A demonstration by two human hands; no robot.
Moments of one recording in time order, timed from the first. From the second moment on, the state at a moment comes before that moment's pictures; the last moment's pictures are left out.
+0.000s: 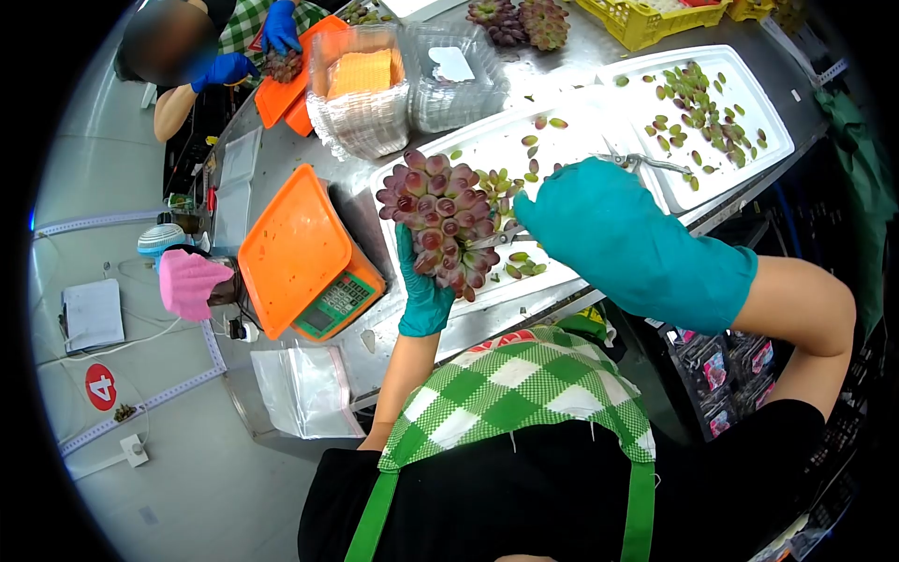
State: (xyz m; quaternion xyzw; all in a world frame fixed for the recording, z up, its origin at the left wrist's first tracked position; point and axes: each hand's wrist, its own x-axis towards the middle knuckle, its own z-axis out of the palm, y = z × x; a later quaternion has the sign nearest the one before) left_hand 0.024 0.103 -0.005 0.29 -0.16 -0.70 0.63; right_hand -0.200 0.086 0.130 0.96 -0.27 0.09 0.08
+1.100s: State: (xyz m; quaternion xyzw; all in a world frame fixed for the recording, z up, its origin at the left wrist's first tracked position) left_hand 0.012 0.094 0.043 0.48 -0.43 -0.61 0.46; right_hand -0.145 0.081 -0.016 0.00 0.04 -0.52 0.85
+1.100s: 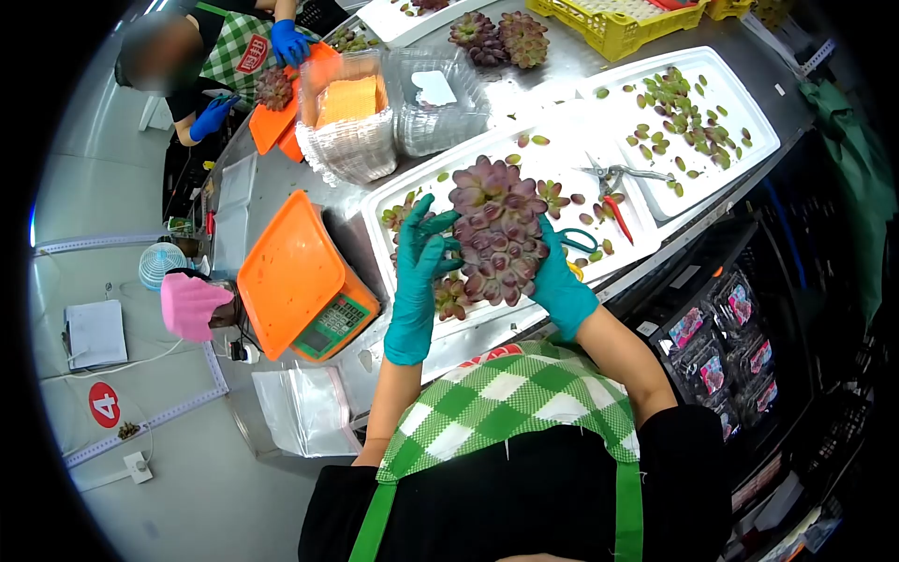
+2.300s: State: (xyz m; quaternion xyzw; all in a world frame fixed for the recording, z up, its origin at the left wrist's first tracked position) left_hand 0.094 0.154 0.028 0.21 -0.15 -0.65 0.71; right_hand -0.013 0.086 0.028 -0.27 0.26 -0.32 0.87
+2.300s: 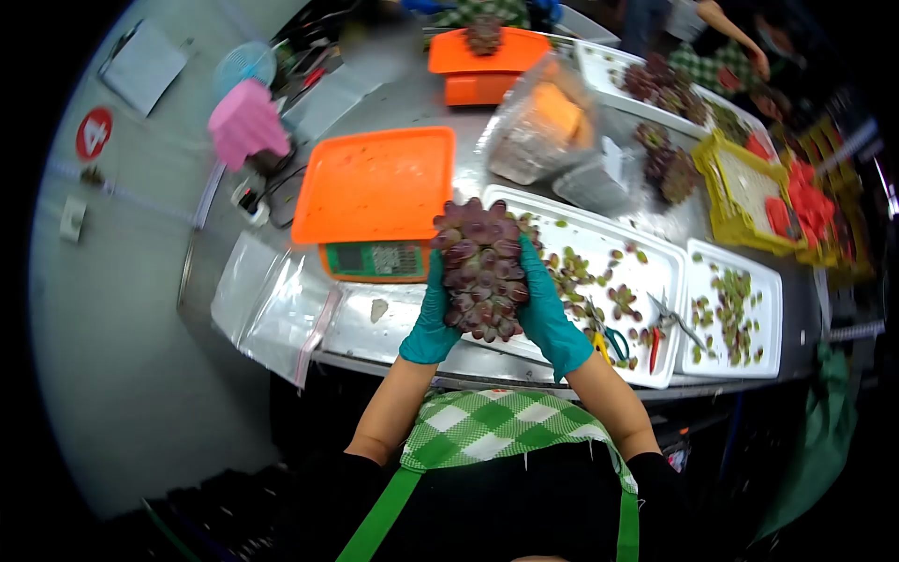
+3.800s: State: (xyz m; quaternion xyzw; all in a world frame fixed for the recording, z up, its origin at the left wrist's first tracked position) left_hand 0.398 0.205 0.021 0.65 -0.28 -0.16 0.68; right_hand -0.086 0.059 -0.058 -0.58 0.58 -0.49 0.30
